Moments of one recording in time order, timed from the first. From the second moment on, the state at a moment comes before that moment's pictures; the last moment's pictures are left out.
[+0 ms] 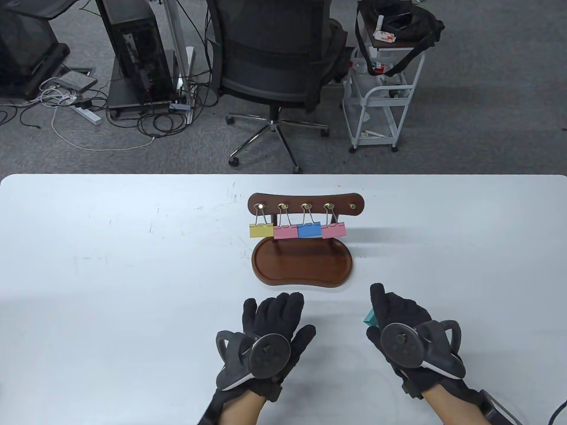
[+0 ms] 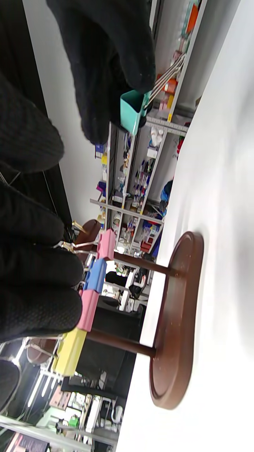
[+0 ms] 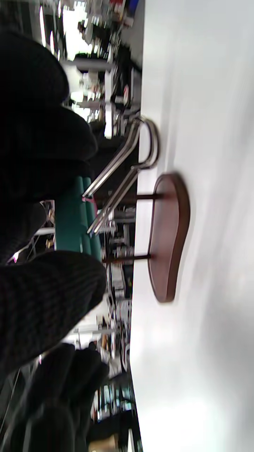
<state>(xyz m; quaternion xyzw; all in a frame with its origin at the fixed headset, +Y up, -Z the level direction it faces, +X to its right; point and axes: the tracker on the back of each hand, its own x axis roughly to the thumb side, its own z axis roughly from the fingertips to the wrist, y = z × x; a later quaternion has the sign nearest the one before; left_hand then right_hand) -0.070 -0.674 -0.224 0.09 -0.23 0.18 0.95 0.182 -0.654 -0.226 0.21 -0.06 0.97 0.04</state>
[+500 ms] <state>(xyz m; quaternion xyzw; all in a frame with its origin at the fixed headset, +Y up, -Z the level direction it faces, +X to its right) -0.043 -0.664 -0.206 0.13 -0.39 0.19 0.89 0.158 -0.649 -0.199 0.33 -0.06 0.94 0.08</state>
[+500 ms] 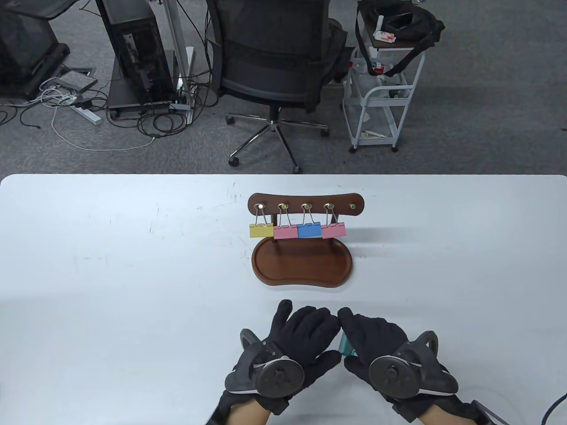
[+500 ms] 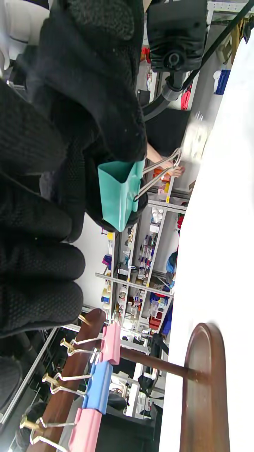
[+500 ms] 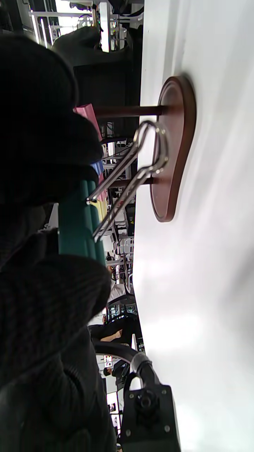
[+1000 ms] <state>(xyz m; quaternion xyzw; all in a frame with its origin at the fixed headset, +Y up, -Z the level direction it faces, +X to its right) -0.037 -0.661 -0.199 0.14 -0.44 0.19 0.86 0.166 -0.627 -0.197 0.39 -0.07 0.91 0.12</state>
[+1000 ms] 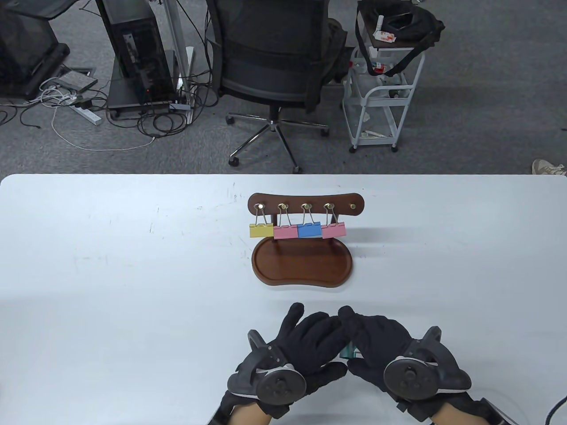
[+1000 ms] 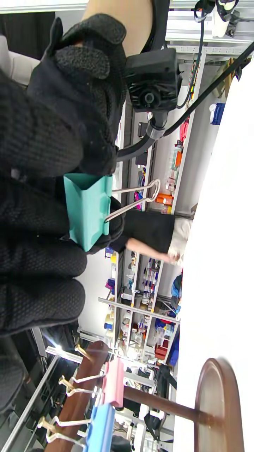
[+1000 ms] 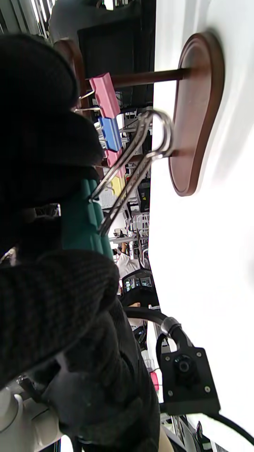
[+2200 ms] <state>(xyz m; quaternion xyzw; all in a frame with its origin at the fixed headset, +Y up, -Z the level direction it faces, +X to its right) -0.038 -0.659 -0.198 0.18 -0.42 0.20 0.87 0.157 -0.617 -0.184 0.37 -0.11 0.92 0.08</state>
